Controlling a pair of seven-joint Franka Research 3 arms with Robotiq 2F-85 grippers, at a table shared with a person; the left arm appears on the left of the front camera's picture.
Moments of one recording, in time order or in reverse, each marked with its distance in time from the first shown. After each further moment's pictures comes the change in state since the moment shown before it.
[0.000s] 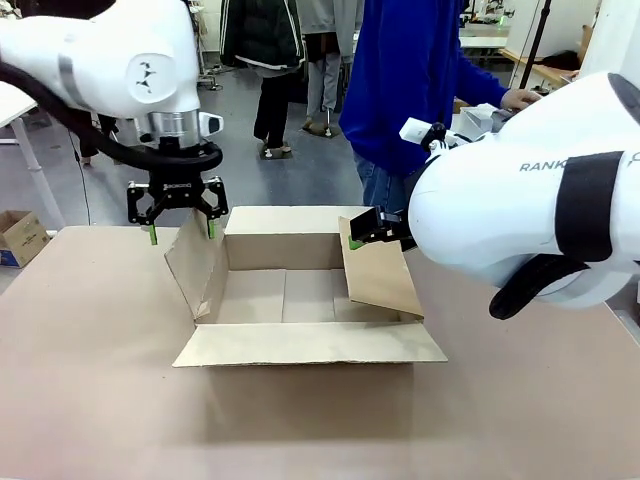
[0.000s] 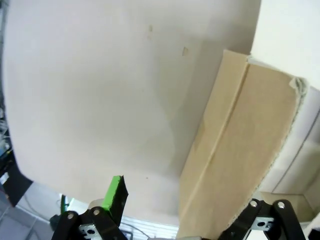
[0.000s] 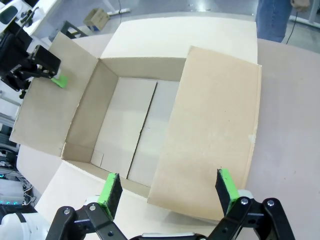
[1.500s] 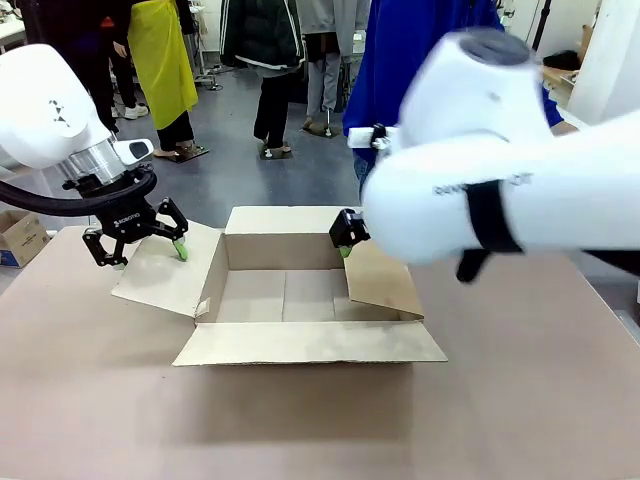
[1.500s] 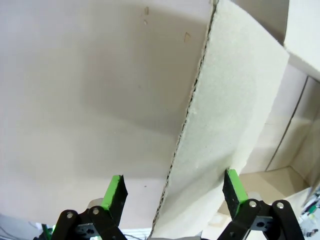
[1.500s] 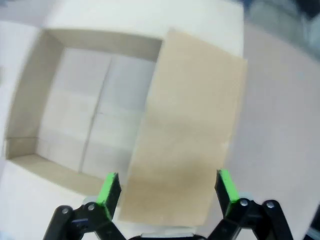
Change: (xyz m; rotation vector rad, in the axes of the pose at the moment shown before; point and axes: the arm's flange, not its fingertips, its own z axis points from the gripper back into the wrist) left arm 0.006 0.089 -0.049 -0.312 0.072 -0.048; right arm 0.055 0.039 -0.046 -0.343 0.257 0.137
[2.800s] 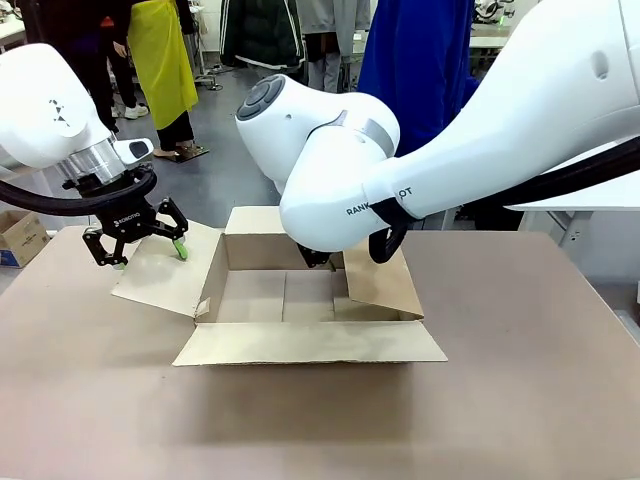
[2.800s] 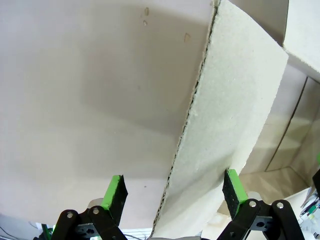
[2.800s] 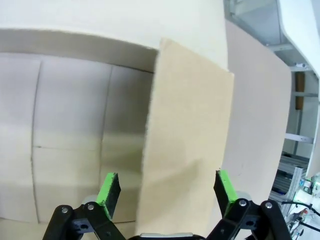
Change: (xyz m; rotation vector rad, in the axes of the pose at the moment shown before) left arm 0.000 0.000 0.000 0.000 -0.001 0.000; right arm 0.049 0.072 -0.097 -0.441 0.184 0.037
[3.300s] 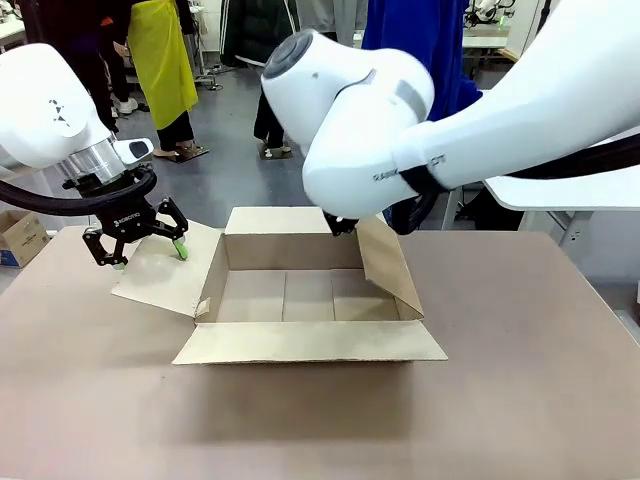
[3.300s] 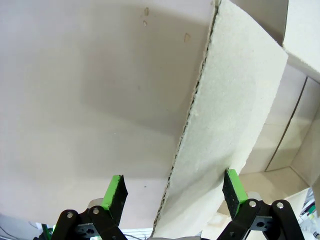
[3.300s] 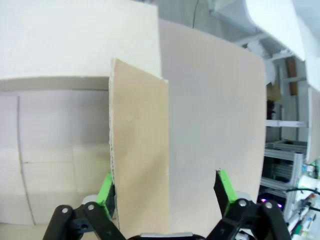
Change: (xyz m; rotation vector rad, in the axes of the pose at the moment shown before) left arm 0.000 0.000 0.000 0.000 0.000 0.000; right arm 0.009 -0.066 0.035 -0.026 -0.031 -0.140
